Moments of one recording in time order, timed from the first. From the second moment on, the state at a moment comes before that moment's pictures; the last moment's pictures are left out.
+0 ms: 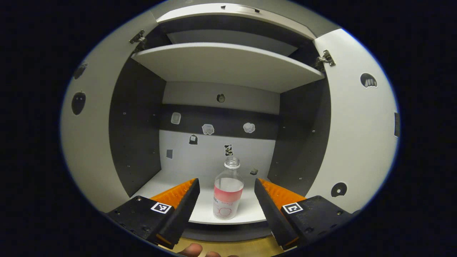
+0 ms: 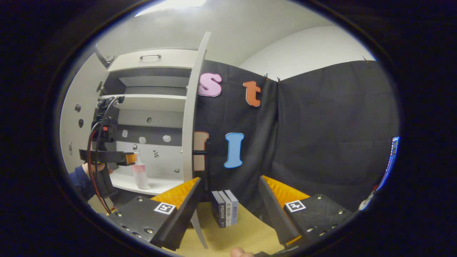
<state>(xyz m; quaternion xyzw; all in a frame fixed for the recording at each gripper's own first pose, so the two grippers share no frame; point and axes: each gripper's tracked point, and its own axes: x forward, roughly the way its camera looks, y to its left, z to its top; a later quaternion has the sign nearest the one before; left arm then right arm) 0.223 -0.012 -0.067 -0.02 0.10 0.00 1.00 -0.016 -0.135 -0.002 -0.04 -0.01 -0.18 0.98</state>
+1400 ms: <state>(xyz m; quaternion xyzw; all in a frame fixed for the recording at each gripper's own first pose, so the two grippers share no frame) 0.167 -0.008 -0.094 -0.03 0.16 -0.04 0.99 -0.017 -0.139 -0.016 -0.04 0.01 -0.15 0.99</state>
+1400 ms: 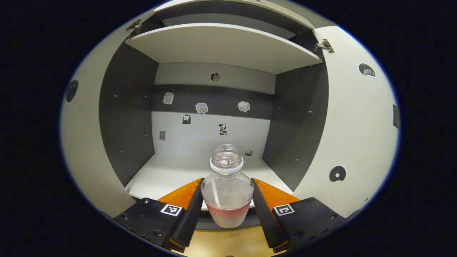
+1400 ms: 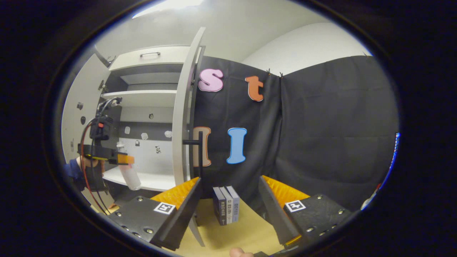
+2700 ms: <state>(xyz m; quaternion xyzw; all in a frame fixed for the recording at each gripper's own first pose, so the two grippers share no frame) -0.046 0.040 -0.364 -0.07 0.34 -0.06 0.94 -0.028 -0.123 -0.022 -0.06 0.02 -0.12 0.99</state>
